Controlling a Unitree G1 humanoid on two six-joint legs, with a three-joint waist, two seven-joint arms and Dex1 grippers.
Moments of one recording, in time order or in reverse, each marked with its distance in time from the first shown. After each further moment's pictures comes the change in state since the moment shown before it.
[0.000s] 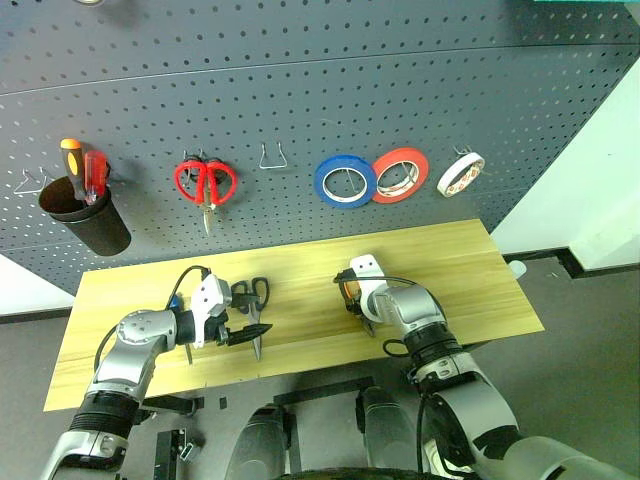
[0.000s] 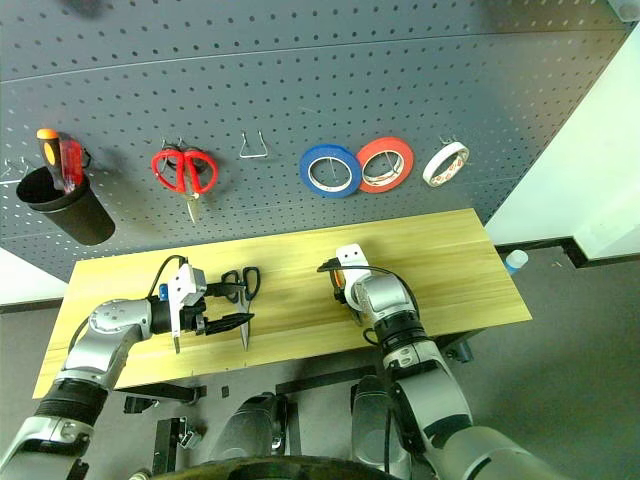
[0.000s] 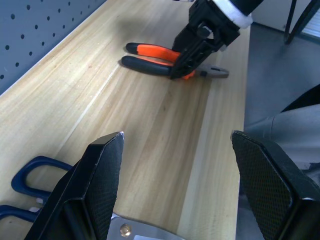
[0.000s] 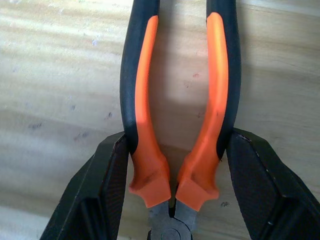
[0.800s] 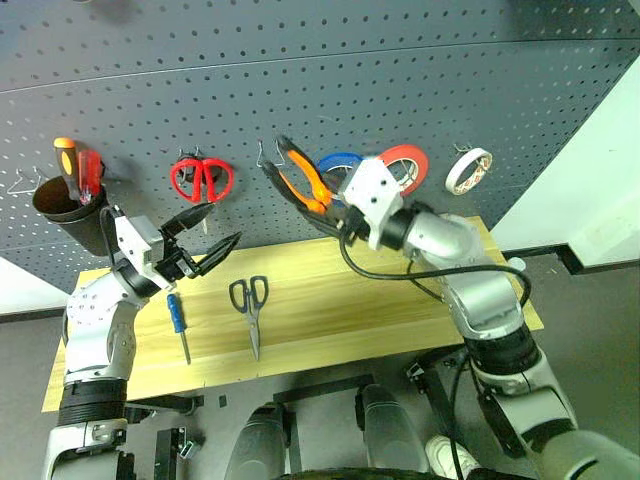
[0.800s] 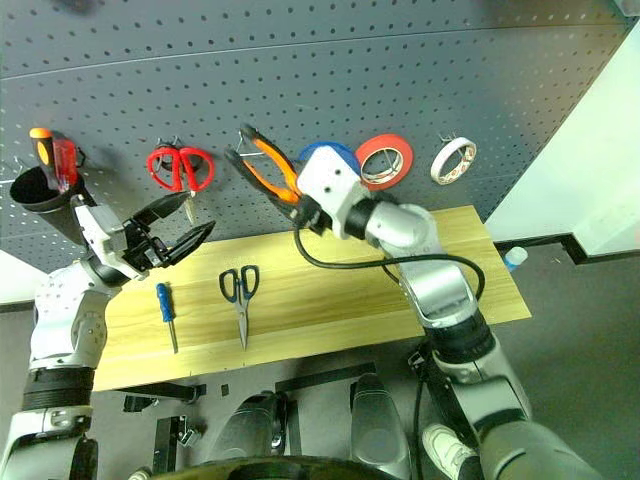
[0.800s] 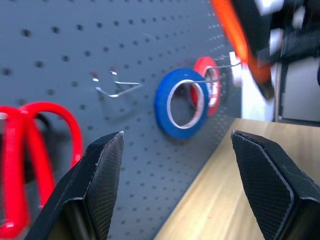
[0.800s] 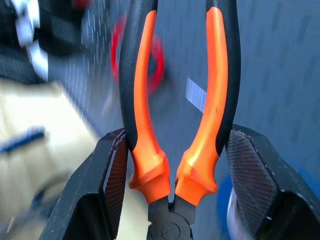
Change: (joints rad) left arm -0.069 -0.058 0.308 -0.148 -0.241 -0.151 0.154; right arm -0.136 -0.182 0.036 -0.707 0.137 -0.475 0.329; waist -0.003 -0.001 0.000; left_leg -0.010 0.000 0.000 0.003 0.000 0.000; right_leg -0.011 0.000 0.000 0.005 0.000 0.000
